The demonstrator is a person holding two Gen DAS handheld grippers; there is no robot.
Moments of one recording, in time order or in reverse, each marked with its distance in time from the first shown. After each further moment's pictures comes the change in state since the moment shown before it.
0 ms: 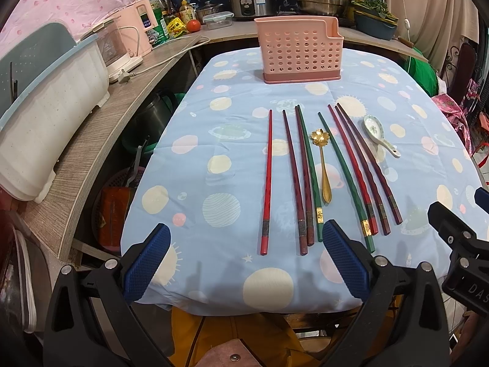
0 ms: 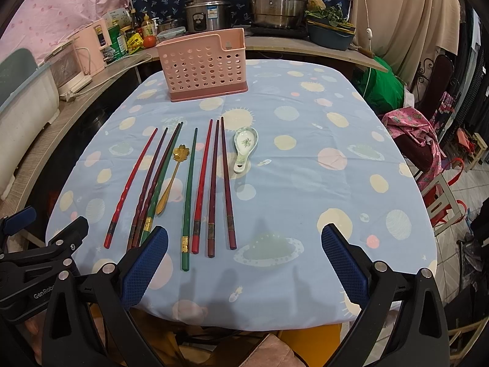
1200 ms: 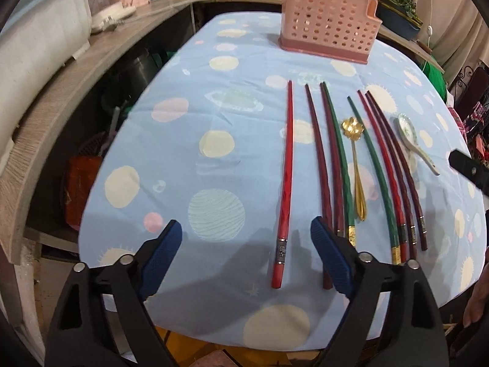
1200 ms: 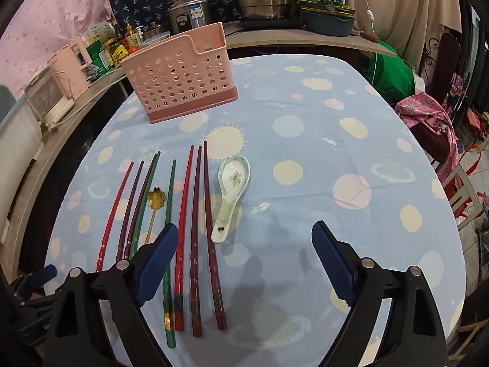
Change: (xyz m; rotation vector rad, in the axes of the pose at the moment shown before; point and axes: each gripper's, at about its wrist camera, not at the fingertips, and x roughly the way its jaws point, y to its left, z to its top) left arm 0.089 0.030 0.012 -0.128 0.170 -0.109; right arm 0.080 -0.023 0.064 0.094 0.017 0.064
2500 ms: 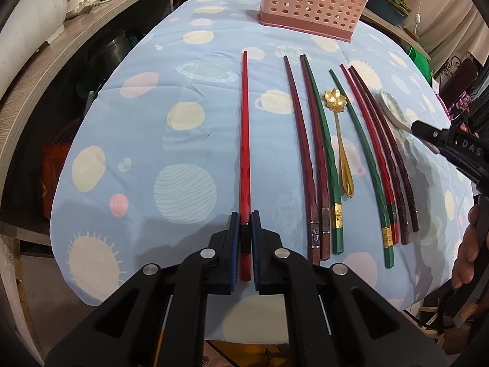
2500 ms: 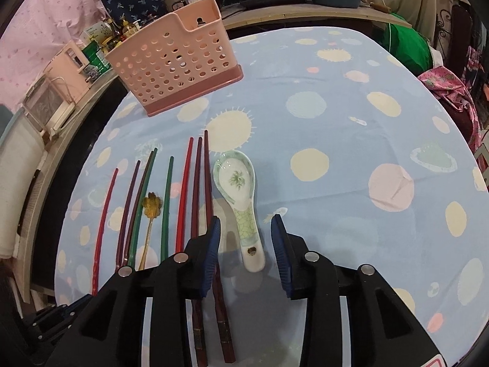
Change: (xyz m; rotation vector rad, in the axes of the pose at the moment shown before) left arm 0.010 -0.010 -0.010 0.032 0.064 -0.093; right arm 0.041 -0.009 0.008 0.072 0.072 0.115
